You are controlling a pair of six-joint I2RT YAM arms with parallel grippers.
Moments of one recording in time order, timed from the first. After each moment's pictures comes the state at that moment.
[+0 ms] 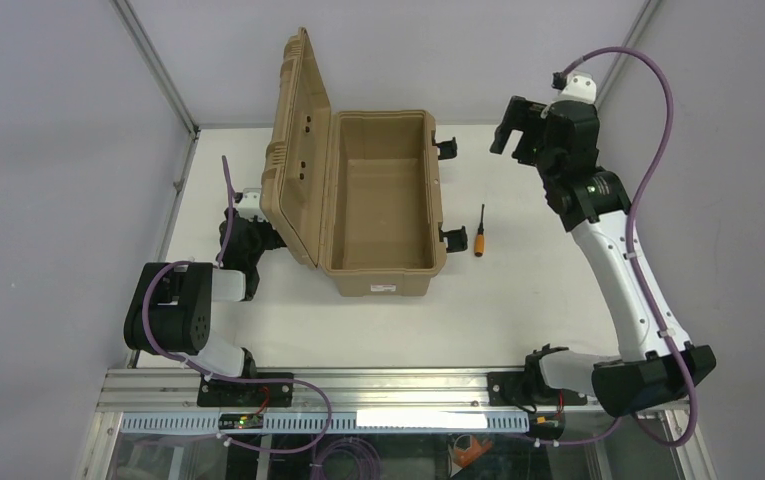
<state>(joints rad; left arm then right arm) -0.02 1.54 0.38 0.85 0.02 -0.05 0.27 1.21 1.41 -0.51 0.27 0.28</state>
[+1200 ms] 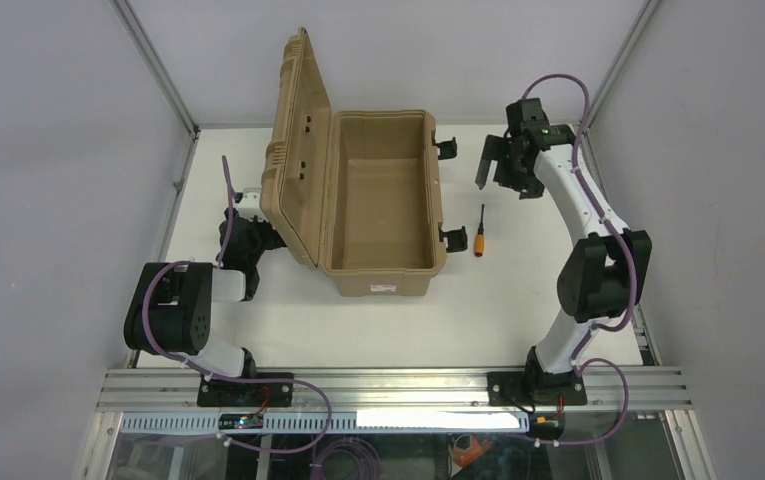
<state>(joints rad) -0.02 1.54 0.38 0.85 0.02 -0.05 0.17 1.73 1.67 -0.99 0.12 0.36</state>
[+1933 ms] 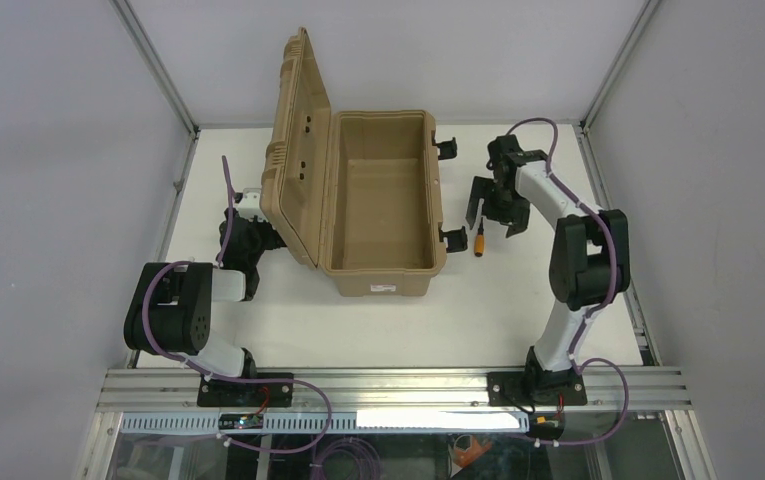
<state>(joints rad) -0.02 1.54 0.38 0.85 0.02 -0.05 0.19 1.83 1.43 -0.93 0.06 0.38</state>
